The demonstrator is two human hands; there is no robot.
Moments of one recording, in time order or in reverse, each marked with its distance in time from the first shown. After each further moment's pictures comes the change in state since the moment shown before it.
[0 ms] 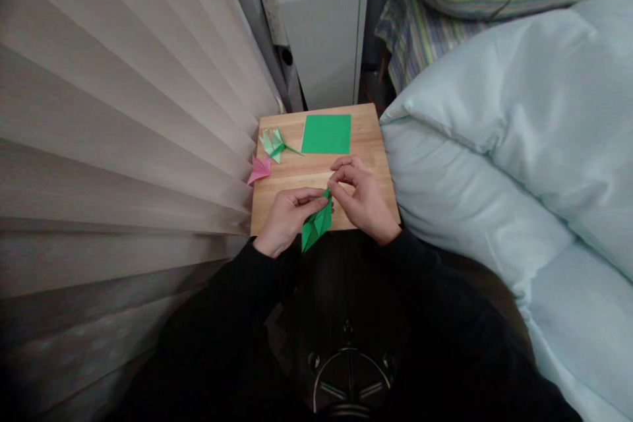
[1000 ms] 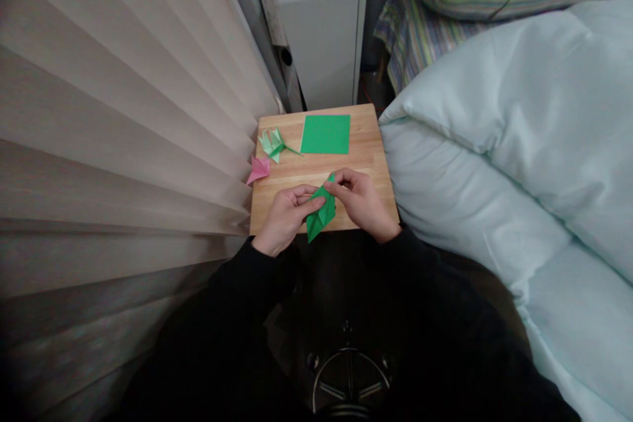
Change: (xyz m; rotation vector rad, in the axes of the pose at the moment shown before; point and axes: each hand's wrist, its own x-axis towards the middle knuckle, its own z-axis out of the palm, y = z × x) left_hand 0.001 0.002 -0.002 -0.054 0.000 -0.039; right_hand 0.004 0.009 0.009 0.305 0.016 0.276
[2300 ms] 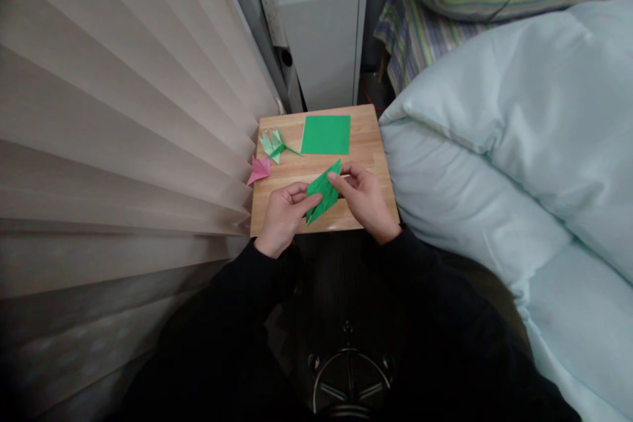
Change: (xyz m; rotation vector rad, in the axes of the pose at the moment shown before) left_hand 0.000 0.000 0.001 0.033 0.133 0.042; right_hand -0.001 -0.004 0.003 0.108 0.087 0.086
